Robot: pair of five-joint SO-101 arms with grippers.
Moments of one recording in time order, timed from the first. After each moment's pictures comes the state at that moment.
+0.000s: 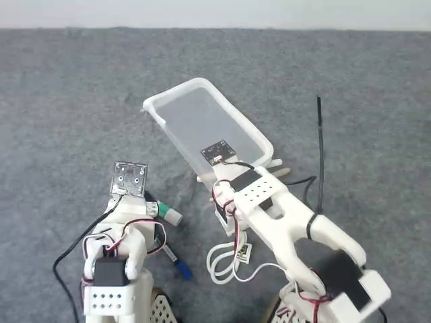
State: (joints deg) left arm -6.0 -103.3 97.1 64.5 -1.5; right arm -38.6 -8.3 43.3 62.1 -6.0
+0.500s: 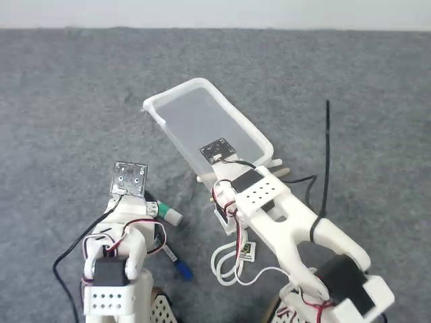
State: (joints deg) left arm -6.0 -103.3 97.1 64.5 -1.5; right arm -38.8 -9.5 43.3 62.2 -6.0
